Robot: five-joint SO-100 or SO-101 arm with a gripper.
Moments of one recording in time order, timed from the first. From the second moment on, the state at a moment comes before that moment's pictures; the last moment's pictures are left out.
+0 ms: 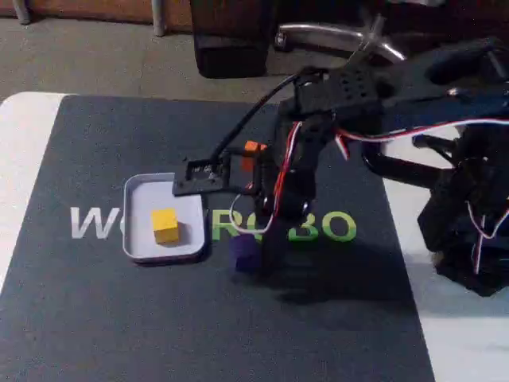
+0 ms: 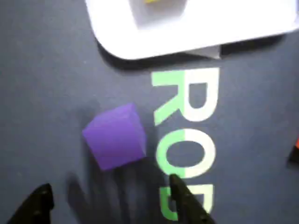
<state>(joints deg) 9.5 86.5 107.9 60.6 -93.0</state>
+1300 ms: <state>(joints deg) 10.4 73.2 96.9 60.1 -89.6</state>
